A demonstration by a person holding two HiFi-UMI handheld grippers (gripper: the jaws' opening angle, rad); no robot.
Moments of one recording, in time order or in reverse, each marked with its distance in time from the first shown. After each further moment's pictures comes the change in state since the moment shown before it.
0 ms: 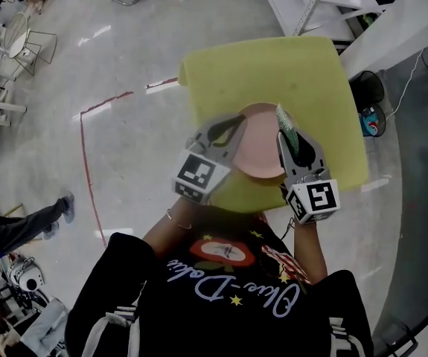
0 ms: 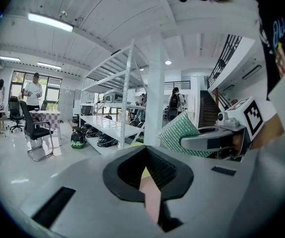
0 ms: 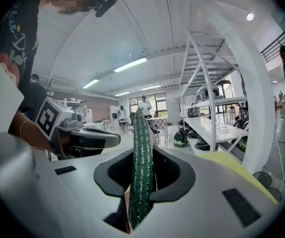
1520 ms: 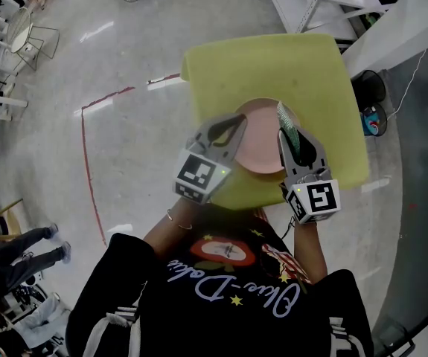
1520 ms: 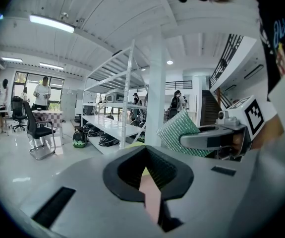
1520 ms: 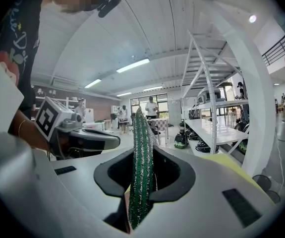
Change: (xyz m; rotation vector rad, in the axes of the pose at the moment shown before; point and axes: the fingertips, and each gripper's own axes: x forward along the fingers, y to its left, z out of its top) left arm -0.012 -0.010 -0.003 -0.016 0.006 0.023; right arm -0.010 0.009 0.003 -0.026 -0.012 0.012
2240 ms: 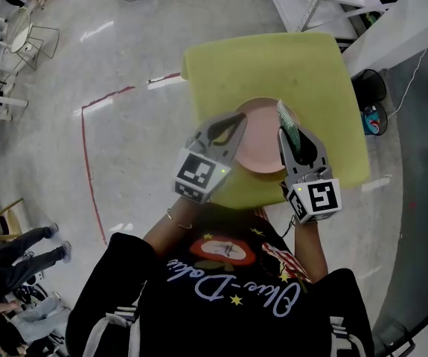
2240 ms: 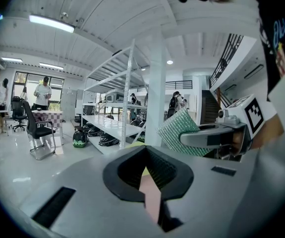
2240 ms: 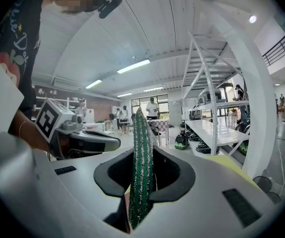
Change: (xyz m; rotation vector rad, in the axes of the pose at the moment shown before) left arm 0.000 0.001 -0.001 -0.006 0.011 0.000; right arm 0.002 0.000 0.004 -0.006 -0.009 0.005
